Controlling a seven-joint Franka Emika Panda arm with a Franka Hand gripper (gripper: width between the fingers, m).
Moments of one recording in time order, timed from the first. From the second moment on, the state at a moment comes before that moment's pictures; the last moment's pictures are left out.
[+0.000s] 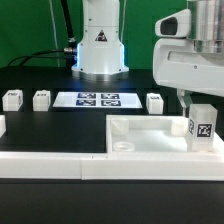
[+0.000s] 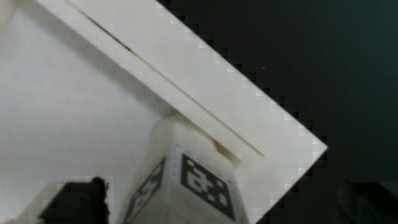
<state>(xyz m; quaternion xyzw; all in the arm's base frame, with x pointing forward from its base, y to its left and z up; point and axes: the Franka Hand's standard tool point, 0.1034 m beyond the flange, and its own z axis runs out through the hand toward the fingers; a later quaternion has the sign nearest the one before) 0.632 0.132 0.069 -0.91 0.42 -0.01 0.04</state>
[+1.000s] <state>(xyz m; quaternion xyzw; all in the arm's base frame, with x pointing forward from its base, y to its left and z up) 0.639 0.108 0.072 -0.99 -0.11 -0.05 0.01</state>
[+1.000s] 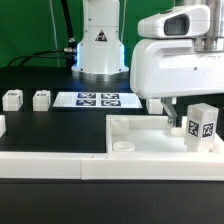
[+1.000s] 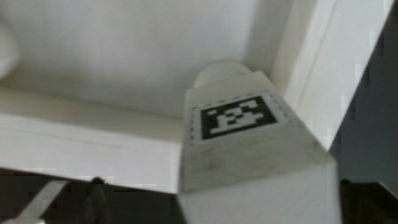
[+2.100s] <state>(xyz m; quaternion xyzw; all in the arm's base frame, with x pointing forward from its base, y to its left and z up) 0.642 0.107 0.070 -0.95 0.30 -0.01 0.03</state>
